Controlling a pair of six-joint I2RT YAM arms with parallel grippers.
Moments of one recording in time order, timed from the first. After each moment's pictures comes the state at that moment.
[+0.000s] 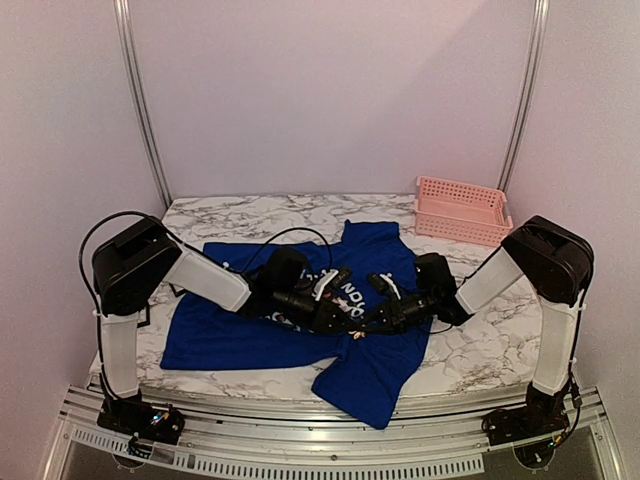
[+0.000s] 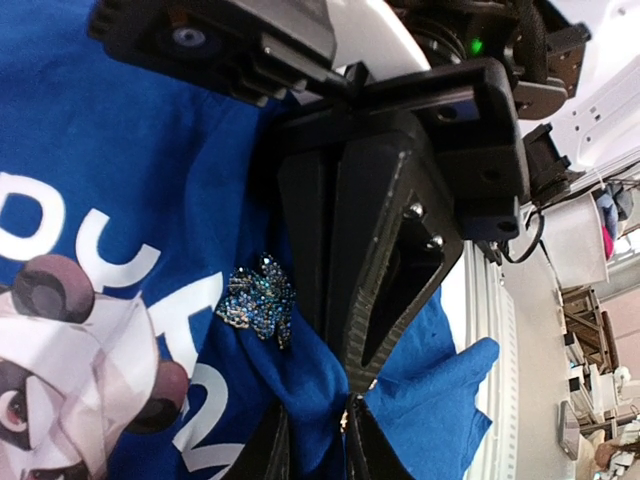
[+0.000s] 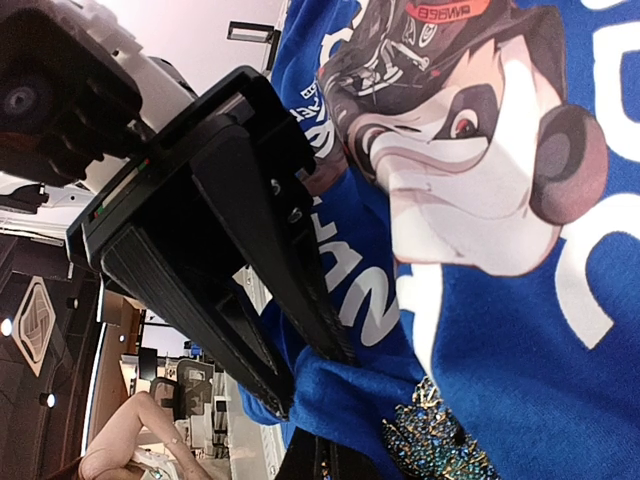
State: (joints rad) left arm -0.84 2.06 1.03 0.41 0.73 -0.36; right arm 0.60 2.00 0.76 0.64 -1.08 0.78
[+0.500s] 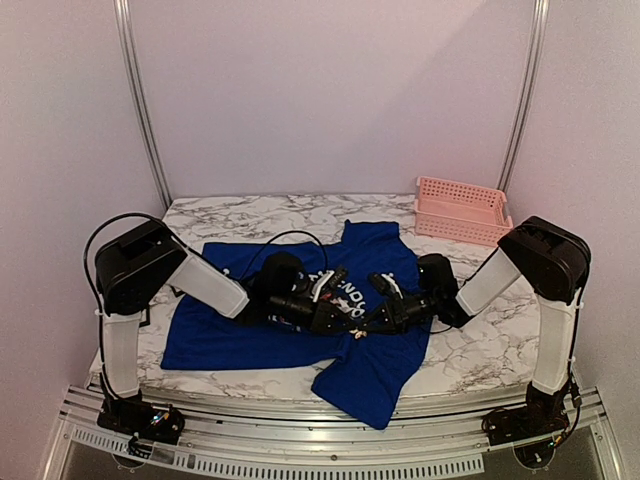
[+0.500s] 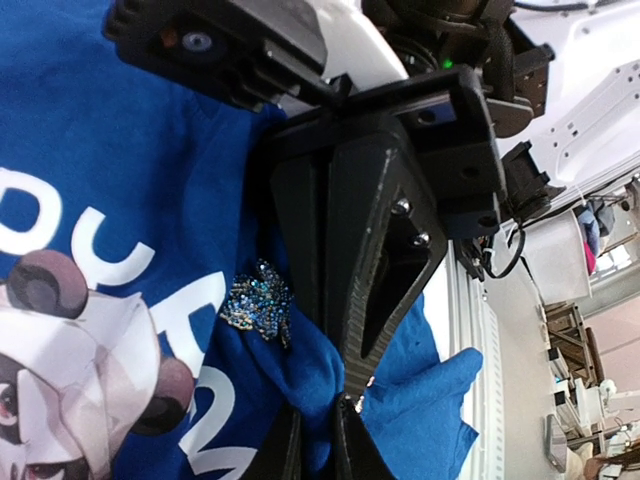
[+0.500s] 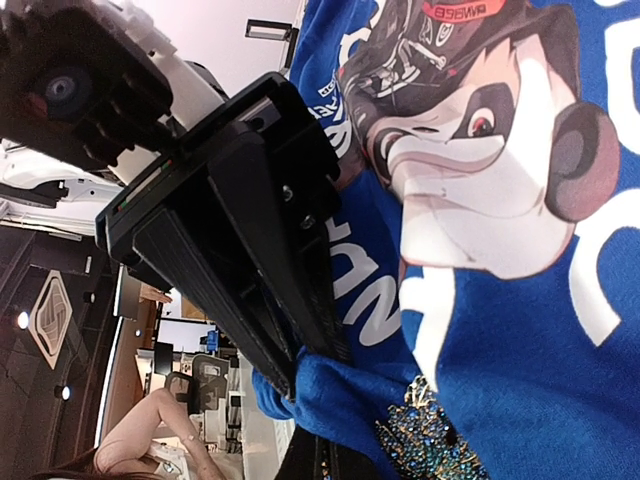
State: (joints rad) left arm -0.84 2.07 0.97 0.59 0.75 -0.46; right arm 0.59 2.02 0.74 0.73 -1.12 0.84
